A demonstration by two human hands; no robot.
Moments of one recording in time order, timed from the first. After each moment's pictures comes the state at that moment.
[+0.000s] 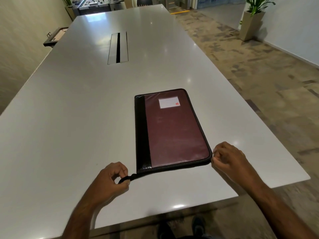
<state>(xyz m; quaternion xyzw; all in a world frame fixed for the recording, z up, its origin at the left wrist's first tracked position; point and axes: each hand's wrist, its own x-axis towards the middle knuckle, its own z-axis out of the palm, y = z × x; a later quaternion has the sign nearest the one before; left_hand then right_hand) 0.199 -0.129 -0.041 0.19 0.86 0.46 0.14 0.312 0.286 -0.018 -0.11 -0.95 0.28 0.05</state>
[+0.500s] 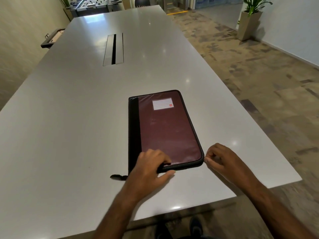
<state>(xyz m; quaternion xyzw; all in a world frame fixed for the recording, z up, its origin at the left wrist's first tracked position) 0.221 0.017 -0.017 0.41 0.87 0.29 -0.02 0.310 0.306 -0.020 -0.06 -0.95 0.31 0.04</state>
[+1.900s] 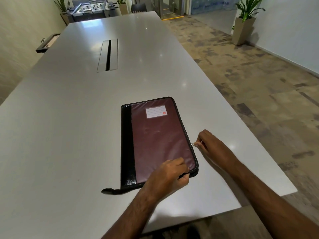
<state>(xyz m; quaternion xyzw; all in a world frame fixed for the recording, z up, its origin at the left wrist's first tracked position) 0.215 0.107 -0.033 0.48 0.82 0.30 -0.05 0.233 0.339 -0.029 -0.01 -0.95 0.30 0.10</state>
